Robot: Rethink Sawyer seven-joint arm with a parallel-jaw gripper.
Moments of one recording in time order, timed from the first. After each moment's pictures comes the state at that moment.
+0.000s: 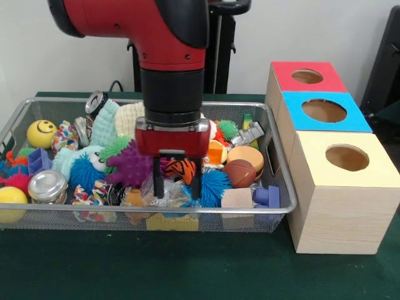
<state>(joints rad) -0.41 -0.50 0.15 1.51 -0.12 0.29 1.59</state>
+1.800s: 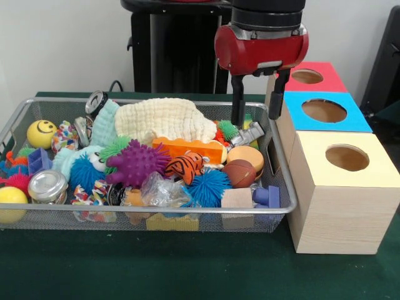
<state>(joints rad) -0.32 -0.72 0.29 1.40 -0.29 0.79 1.37</state>
